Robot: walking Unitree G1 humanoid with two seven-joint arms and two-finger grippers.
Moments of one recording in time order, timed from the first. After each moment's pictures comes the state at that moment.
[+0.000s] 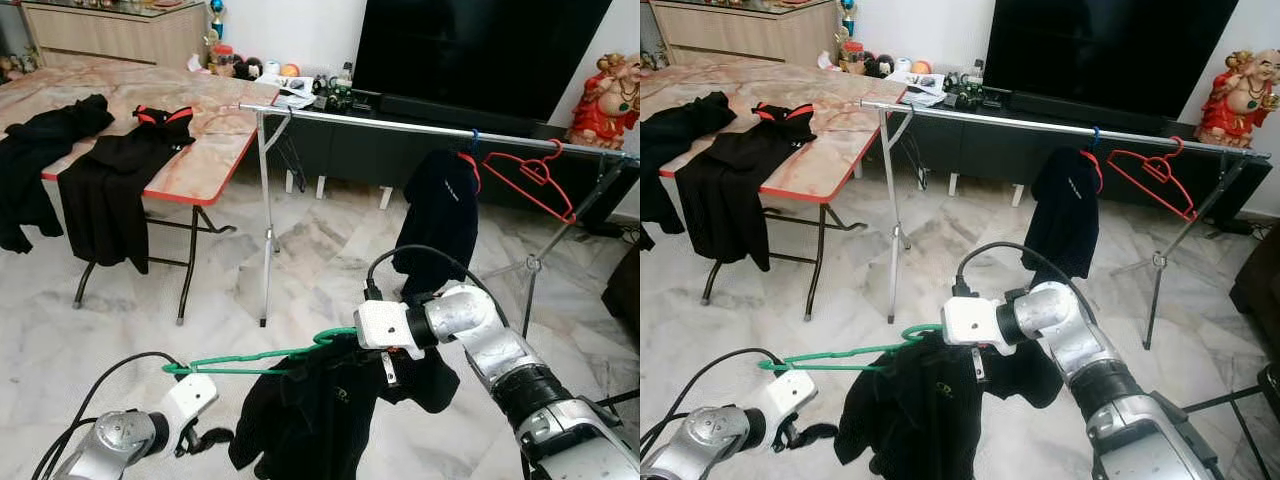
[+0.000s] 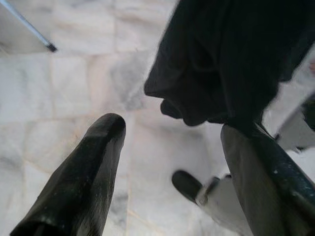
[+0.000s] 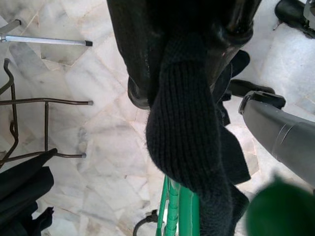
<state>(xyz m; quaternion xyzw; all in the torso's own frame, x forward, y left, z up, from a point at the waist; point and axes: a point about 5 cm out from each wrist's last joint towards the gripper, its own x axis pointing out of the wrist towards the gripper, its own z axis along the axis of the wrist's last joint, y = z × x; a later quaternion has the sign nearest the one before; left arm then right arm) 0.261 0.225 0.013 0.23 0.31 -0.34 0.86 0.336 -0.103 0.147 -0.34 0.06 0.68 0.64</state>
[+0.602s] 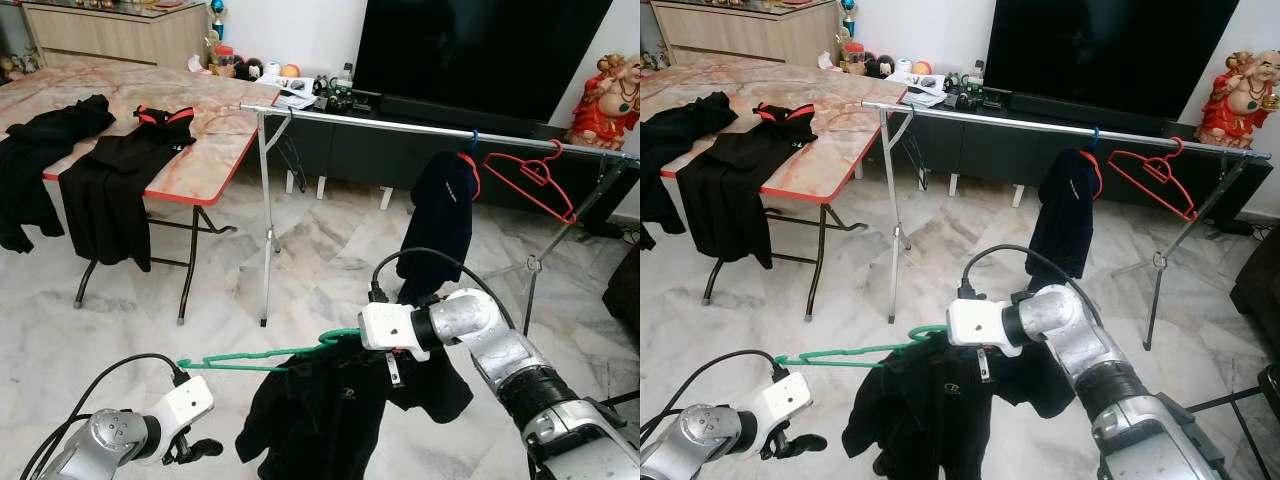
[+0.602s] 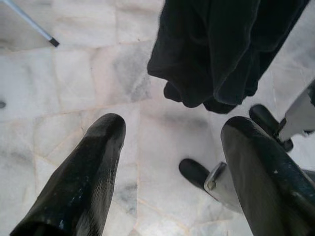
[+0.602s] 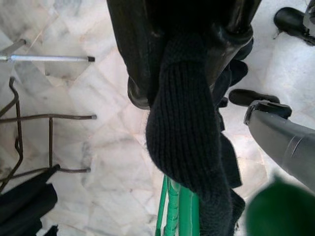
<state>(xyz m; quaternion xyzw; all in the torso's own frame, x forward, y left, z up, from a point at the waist) 0.263 0.232 0.022 0.26 0.32 -0.34 0.84 0.339 -0.114 0.139 -0.35 0.08 0.66 0.66</state>
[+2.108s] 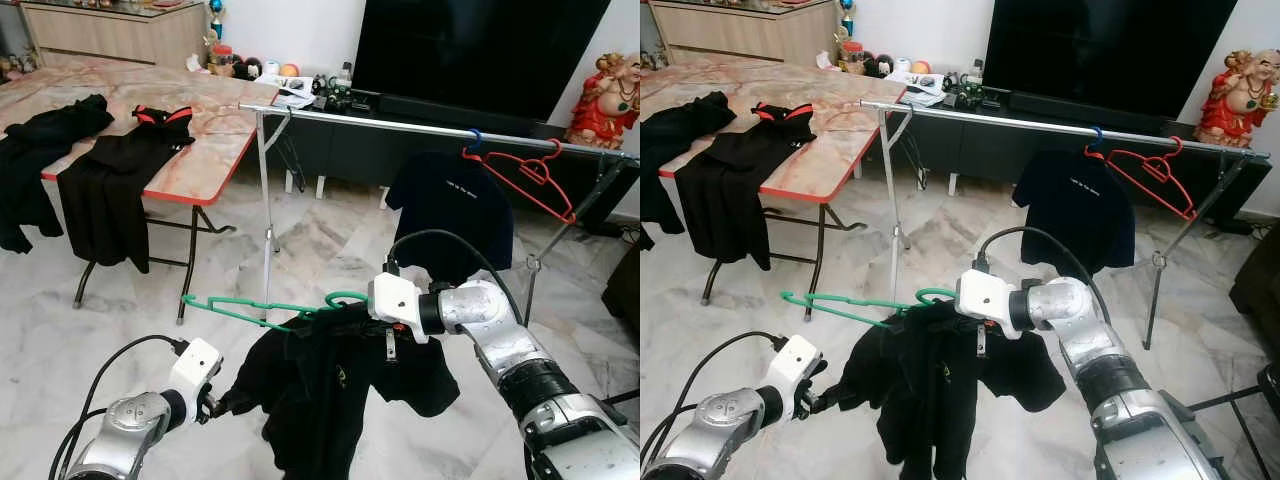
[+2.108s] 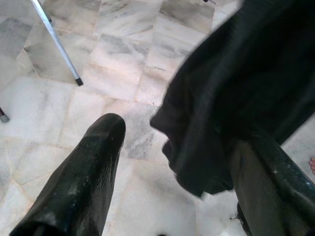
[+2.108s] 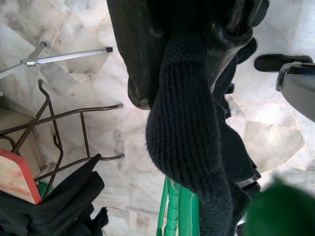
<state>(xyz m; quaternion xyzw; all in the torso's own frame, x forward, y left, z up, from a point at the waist) 0.288 0.208 0.036 0.11 0.23 -0.26 0.93 0.350 -0.115 0.155 -0.30 0.04 0.62 0.72</state>
